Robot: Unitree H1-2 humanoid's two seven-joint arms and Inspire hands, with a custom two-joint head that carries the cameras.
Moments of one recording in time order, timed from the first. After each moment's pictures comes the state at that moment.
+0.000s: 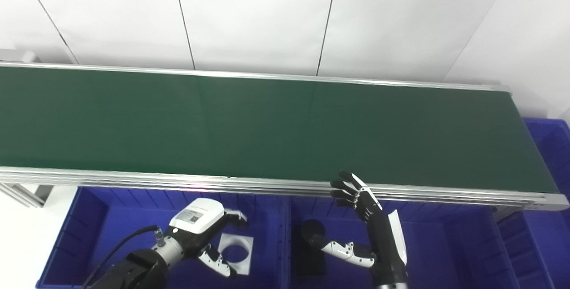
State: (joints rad) left arm 0.08 0.40 -0.48 -0.02 0.90 -0.06 -0.19; right arm 0.34 0.00 0.21 -0.07 -0.24 -0.39 -0.07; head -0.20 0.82
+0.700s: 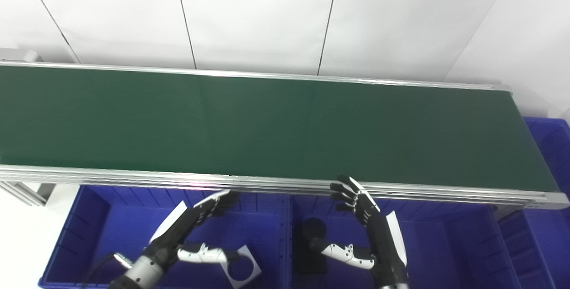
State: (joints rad) left arm 0.23 0.18 -0.21 0.06 -0.09 -0.35 -0.26; right arm 0.36 -0.02 0.21 -0.12 -0.24 -0.31 -0.02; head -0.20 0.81
